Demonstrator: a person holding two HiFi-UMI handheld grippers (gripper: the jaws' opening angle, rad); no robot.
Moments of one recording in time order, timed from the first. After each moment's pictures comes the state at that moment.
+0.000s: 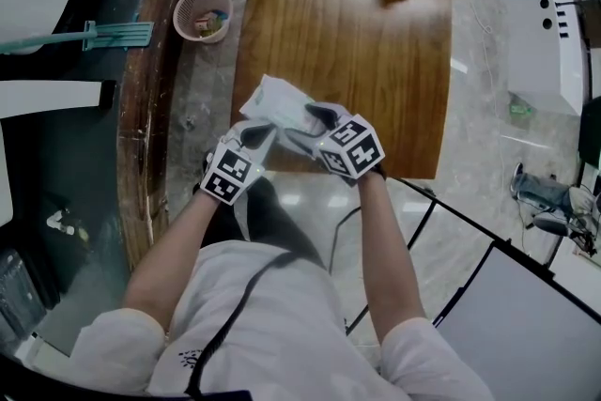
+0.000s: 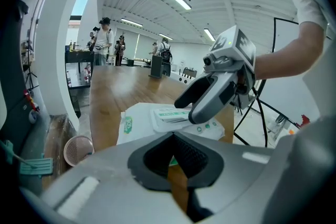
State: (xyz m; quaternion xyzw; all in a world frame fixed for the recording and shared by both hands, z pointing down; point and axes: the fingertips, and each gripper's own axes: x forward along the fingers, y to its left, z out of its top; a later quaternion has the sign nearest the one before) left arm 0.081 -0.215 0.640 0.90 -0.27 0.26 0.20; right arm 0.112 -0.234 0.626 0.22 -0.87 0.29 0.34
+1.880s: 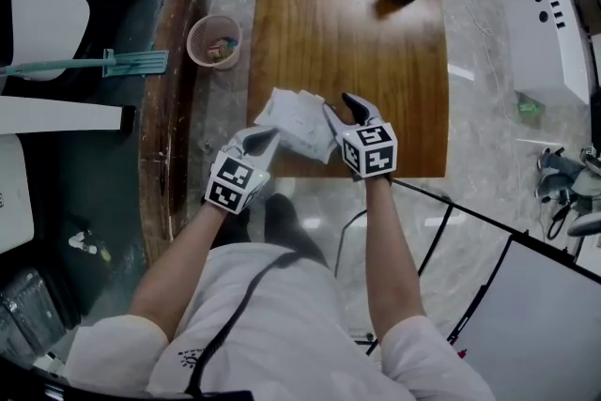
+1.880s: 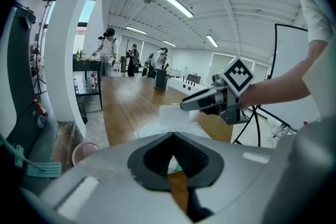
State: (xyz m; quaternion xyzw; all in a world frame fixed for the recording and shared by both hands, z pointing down) left arm 0.058 -0.222 0.581 0.90 -0.31 0.24 0.19; right arm 0.176 -0.289 0.587 0.46 -0.82 0.23 0.24
